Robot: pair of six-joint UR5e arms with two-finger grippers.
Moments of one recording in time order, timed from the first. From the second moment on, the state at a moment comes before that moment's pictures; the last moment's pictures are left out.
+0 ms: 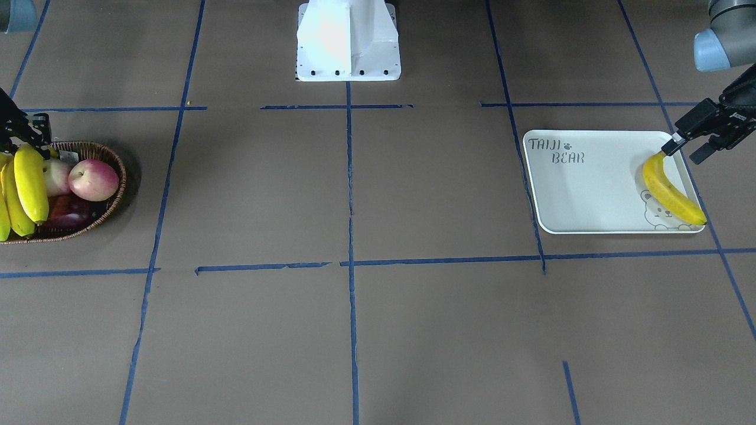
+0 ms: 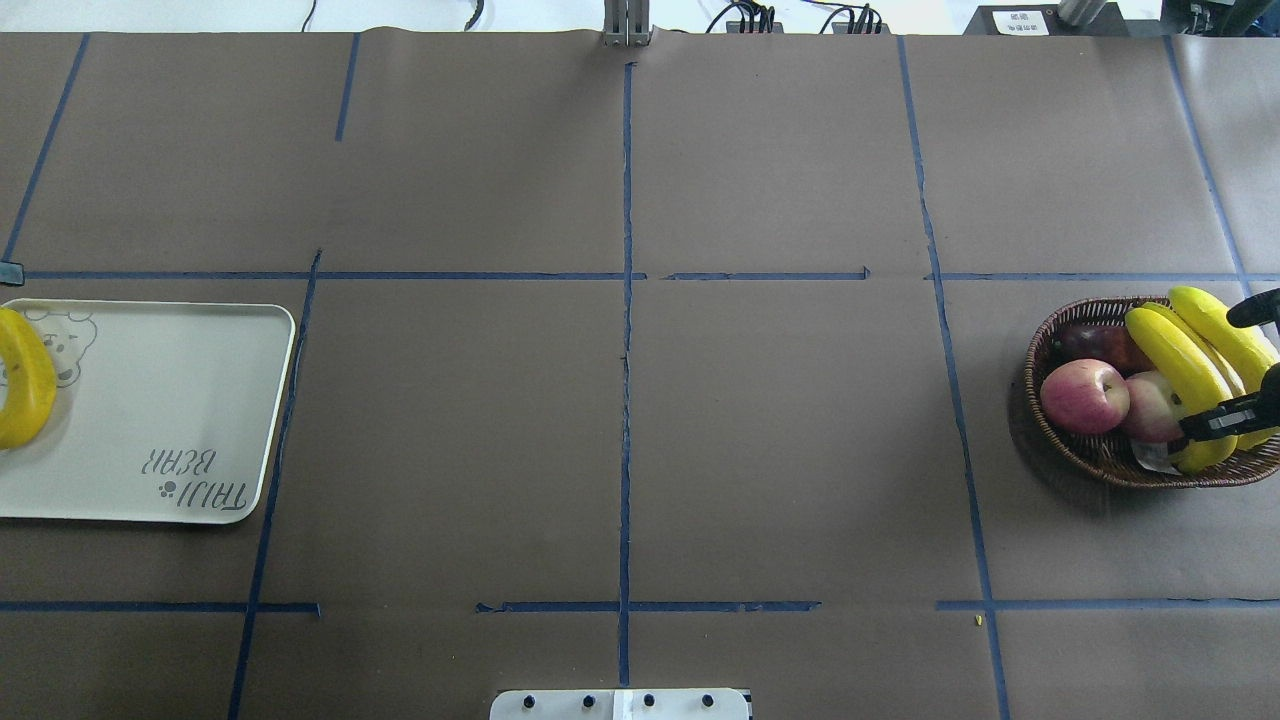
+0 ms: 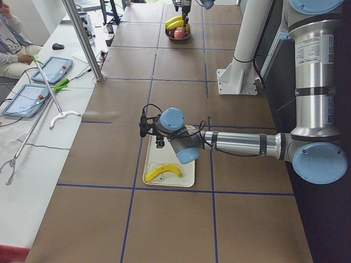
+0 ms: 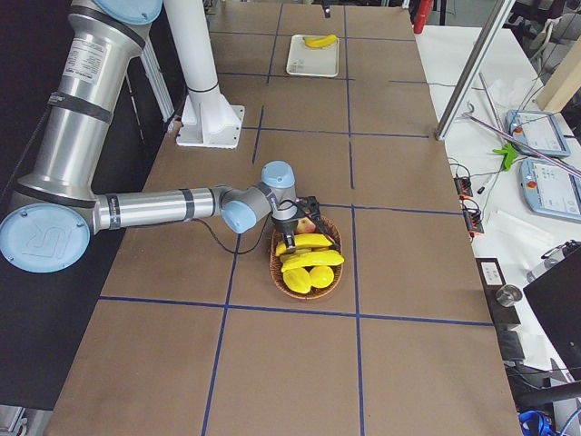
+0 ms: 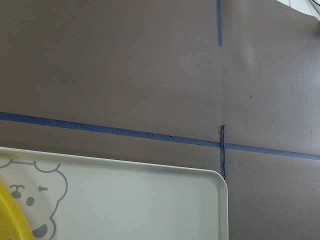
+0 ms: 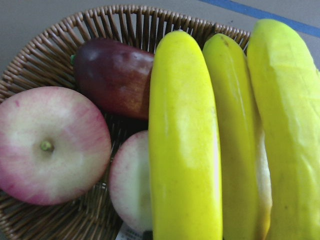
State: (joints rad) left arm -1.26 -1.45 -1.67 -2.62 -2.43 -1.06; right arm 0.93 -1.89 1.92 -1.05 2.04 0.56
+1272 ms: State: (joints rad) left arm -1.25 -1.48 -1.68 -2.62 -2.43 -1.11; right arm 0.91 -1.66 2.06 -1.05 2.20 0.84
